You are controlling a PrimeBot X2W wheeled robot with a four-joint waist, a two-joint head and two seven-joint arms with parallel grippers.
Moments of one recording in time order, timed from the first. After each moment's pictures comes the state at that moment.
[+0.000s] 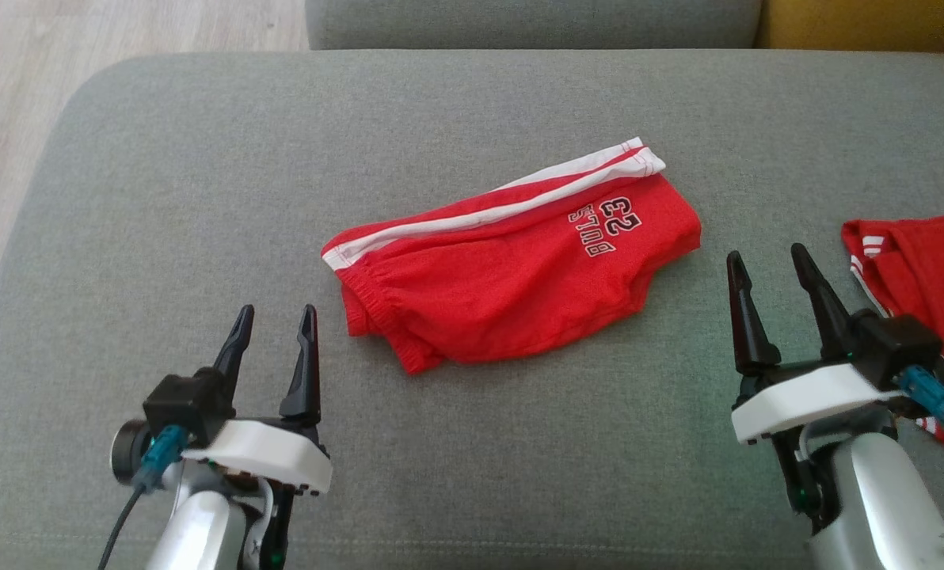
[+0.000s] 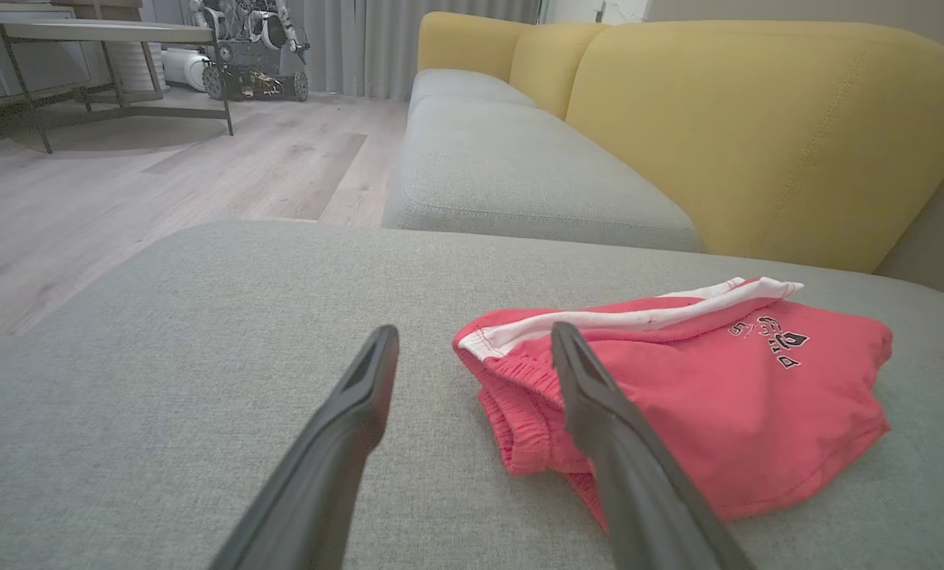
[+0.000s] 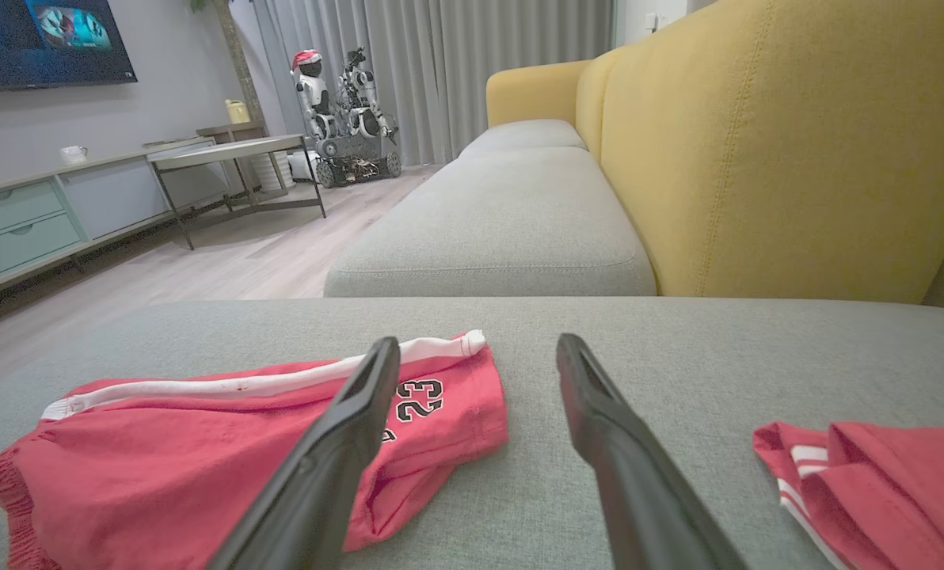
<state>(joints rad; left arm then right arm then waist) -0.10 0.11 -0.26 0.23 -0.27 0.06 -0.25 -0.16 -0.07 0.05 0.22 0.15 0.13 -0.12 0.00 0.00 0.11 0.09</state>
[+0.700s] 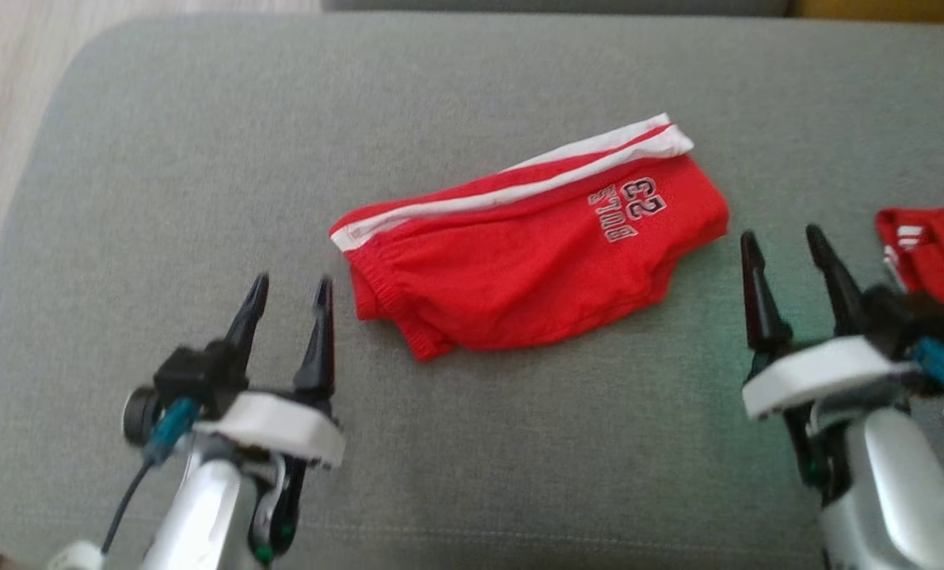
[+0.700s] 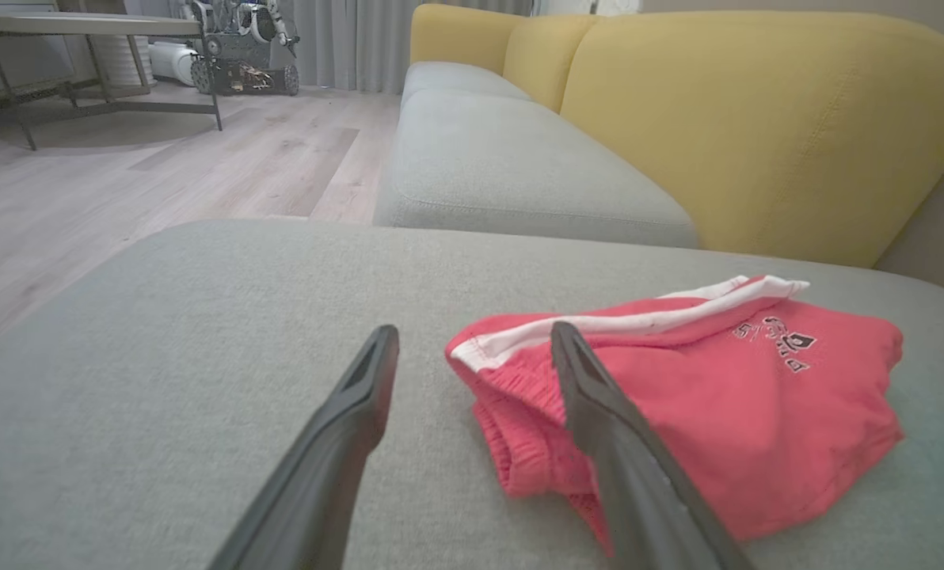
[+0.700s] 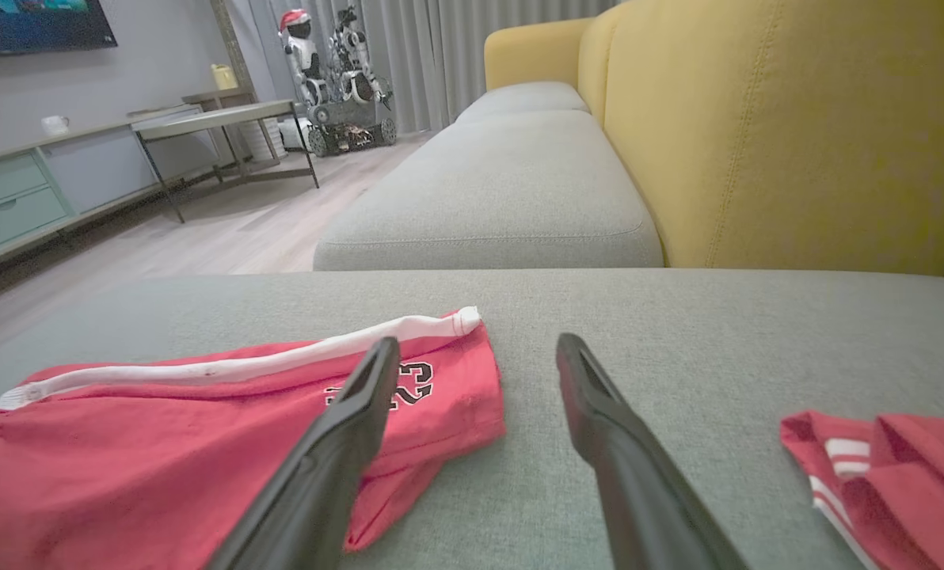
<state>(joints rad) -0.14 0.10 -0.28 0.23 -0.26 0.05 -0.25 -0.18 -0.07 0.03 0.21 0.14 0.13 -0.07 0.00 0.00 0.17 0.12</state>
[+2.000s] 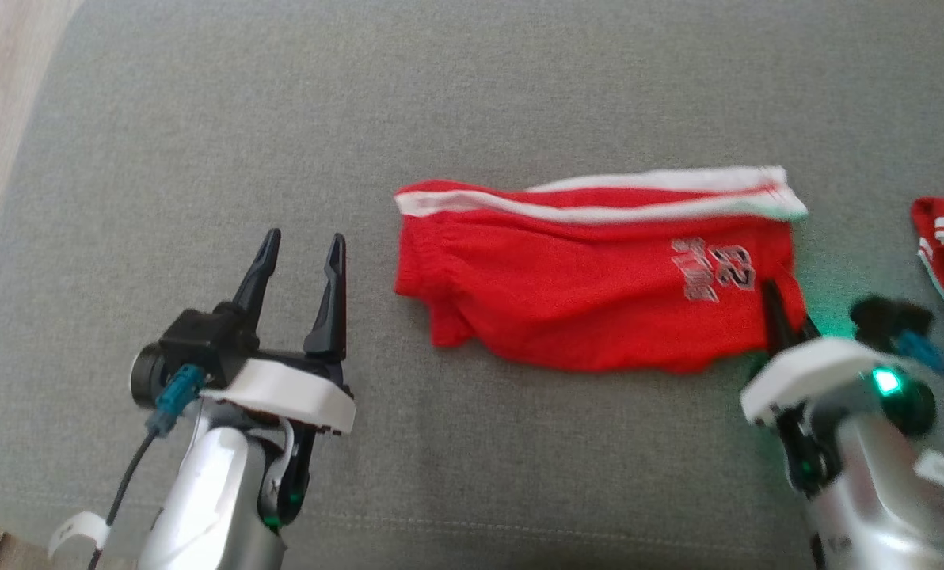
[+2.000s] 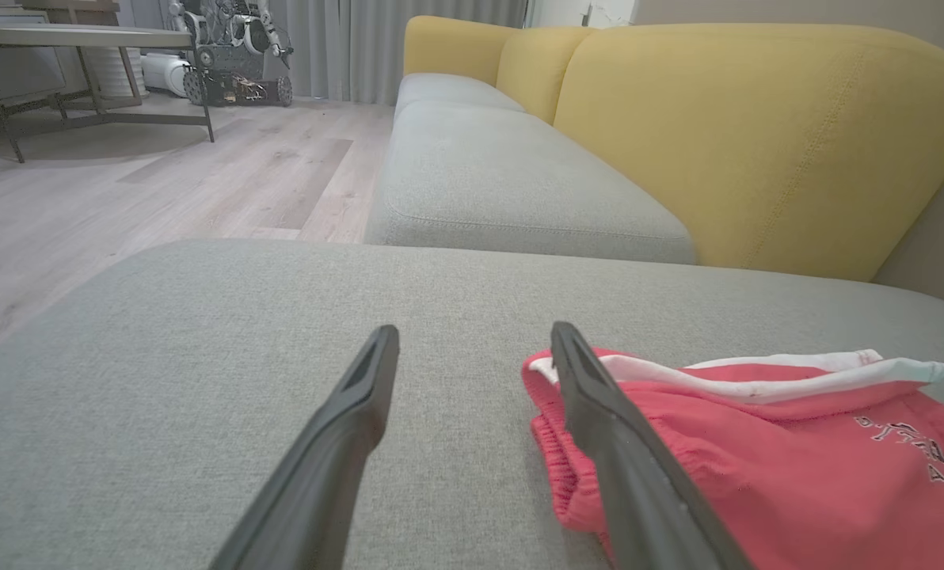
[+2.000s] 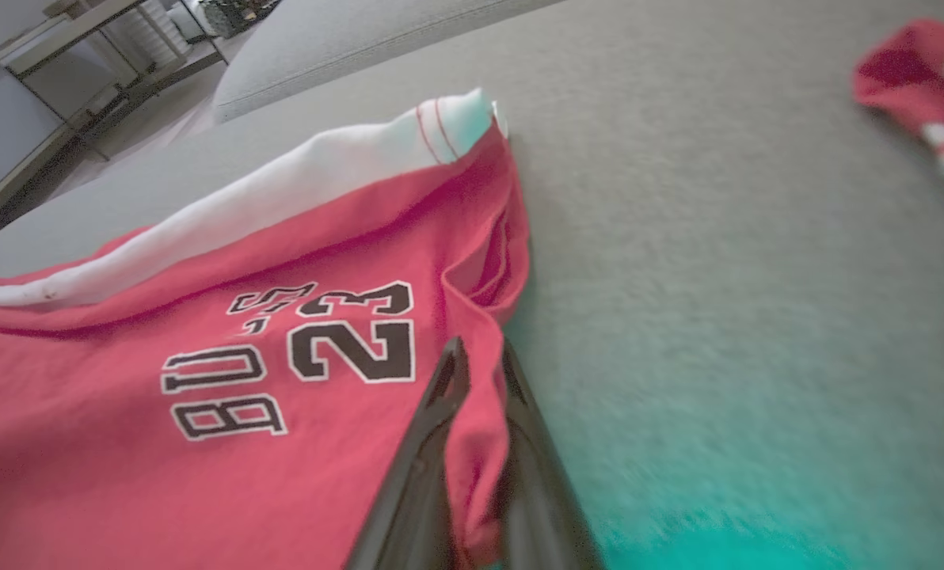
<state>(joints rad) -0.23 0.05 -0.25 0.24 -0.21 0.00 -0.25 -0.35 -0.07 -0.04 0.67 0.28 0.13 -0.04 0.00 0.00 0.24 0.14</state>
